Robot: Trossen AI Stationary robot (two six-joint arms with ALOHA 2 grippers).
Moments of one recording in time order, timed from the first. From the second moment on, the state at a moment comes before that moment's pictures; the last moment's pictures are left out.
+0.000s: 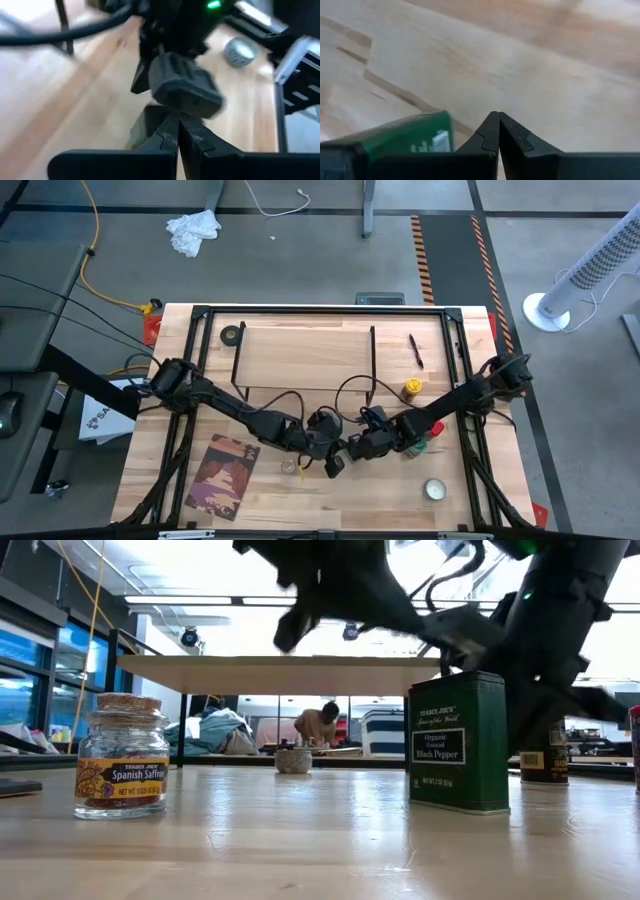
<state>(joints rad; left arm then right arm) -0.38 1.92 1.32 -0.05 -0.37 -0.70 0.42 1.73 0.97 -0.49 0.27 1.59</state>
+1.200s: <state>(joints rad) -0.30 1.31 1.31 -0.29 -0.56 -0.40 0.36 1.05 0.97 -0.55 0.53 0.65</state>
